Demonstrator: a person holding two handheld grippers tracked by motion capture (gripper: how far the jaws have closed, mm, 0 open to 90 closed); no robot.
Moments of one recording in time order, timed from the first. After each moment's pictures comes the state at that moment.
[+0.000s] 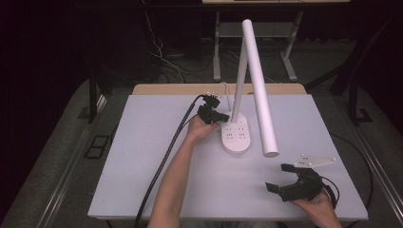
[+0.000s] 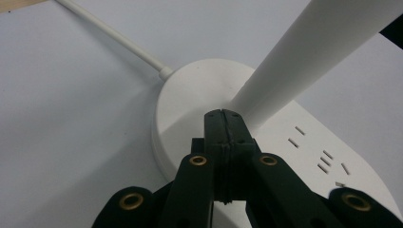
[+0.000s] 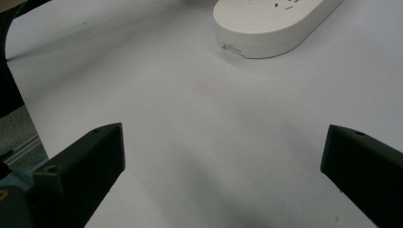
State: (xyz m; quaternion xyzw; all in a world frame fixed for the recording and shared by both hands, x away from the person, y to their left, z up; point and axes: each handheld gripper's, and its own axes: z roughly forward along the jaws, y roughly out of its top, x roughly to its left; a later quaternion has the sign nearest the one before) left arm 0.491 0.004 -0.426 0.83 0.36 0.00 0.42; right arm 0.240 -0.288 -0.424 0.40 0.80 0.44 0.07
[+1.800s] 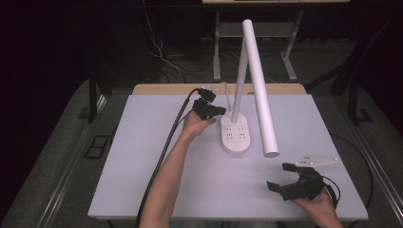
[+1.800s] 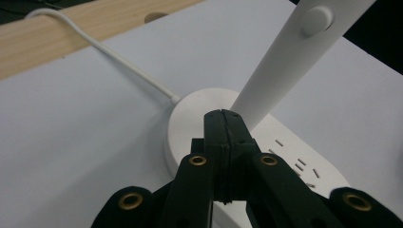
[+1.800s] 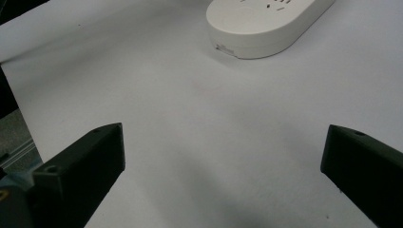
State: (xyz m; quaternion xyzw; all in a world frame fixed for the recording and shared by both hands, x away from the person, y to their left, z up) left arm 0.479 0.021 -0.385 0.83 0.34 0.04 0.43; right arm 0.242 -0.291 -0.425 0.40 0.80 0.44 0.07
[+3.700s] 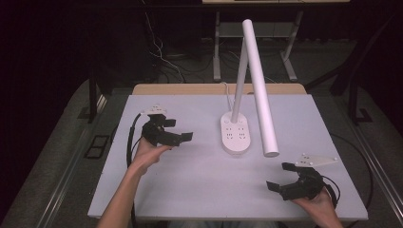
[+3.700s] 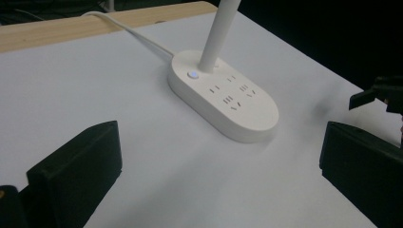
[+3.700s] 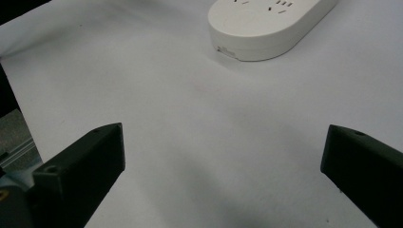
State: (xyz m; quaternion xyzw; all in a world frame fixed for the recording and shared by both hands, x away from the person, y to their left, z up) left arm 0.360 0.153 -0.364 0.78 0.36 0.05 0.51; right arm 0.242 -0.290 -0.424 0.40 0.80 0.45 0.08
